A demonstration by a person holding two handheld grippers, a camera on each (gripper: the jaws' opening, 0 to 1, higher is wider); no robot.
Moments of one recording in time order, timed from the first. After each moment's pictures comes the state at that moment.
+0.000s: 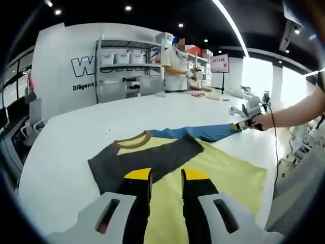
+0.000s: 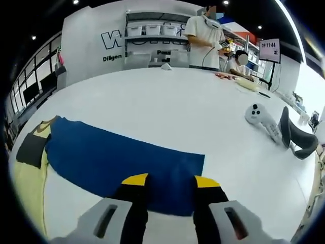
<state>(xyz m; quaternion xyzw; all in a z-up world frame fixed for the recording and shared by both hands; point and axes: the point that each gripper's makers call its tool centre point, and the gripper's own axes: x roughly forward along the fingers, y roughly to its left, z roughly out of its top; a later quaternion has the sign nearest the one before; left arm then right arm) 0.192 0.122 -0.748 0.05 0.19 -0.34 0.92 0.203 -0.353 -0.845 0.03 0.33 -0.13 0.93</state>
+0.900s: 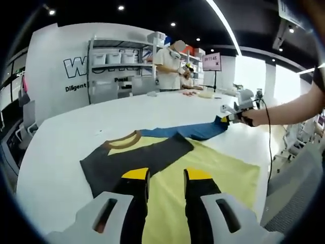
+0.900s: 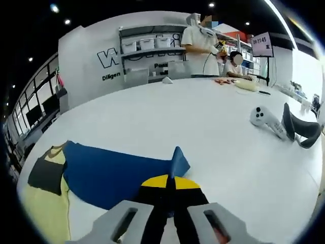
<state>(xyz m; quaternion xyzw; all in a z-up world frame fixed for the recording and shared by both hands) 0.177 0.110 -0.747 0.06 0.19 -0.37 0.91 0.220 -0.322 -0.815 0.10 0.27 -0.13 0.95</state>
